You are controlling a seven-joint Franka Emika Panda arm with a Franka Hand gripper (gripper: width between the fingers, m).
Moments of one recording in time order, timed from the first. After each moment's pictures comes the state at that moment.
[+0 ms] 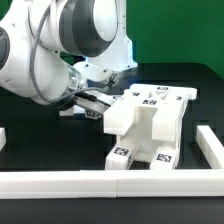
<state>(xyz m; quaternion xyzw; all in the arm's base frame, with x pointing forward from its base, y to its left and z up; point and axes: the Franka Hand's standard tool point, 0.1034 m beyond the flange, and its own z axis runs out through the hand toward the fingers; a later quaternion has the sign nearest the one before) 0.386 -0.052 0.009 -0.83 0.32 0.45 0.12</state>
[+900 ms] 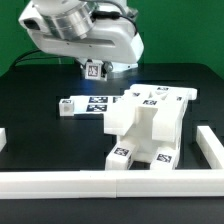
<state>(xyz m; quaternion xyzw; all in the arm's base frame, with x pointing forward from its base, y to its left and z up) 0.450 -0.042 0.099 -0.92 0.28 0.26 0.07</state>
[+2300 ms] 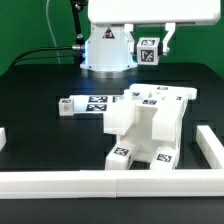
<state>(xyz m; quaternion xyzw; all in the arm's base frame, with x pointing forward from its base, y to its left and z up) 0.545 0.055 0.161 -0.97 0.17 -0.19 0.00</state>
